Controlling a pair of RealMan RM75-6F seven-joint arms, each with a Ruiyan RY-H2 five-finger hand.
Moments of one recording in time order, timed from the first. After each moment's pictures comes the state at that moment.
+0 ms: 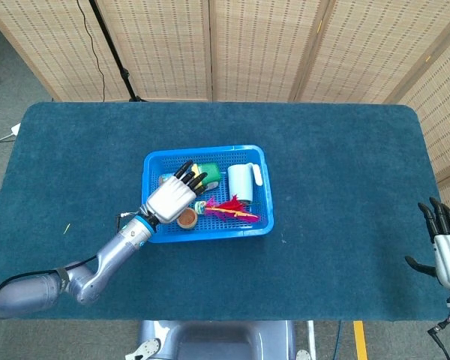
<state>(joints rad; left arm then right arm) -0.91 -1.54 -0.18 -1.44 1.28 0.88 0.56 0.11 -1.11 0.11 -1.49 -1.43 1.44 0.03</state>
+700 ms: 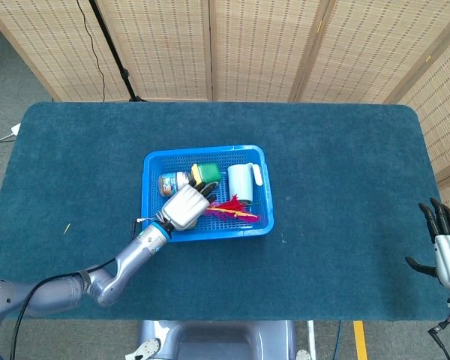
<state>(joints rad) -0.94 -1.68 -0.16 -1.31 1.27 0.89 0.57 0.11 -1.10 0.11 -1.50 -1.42 1.42 0.04</state>
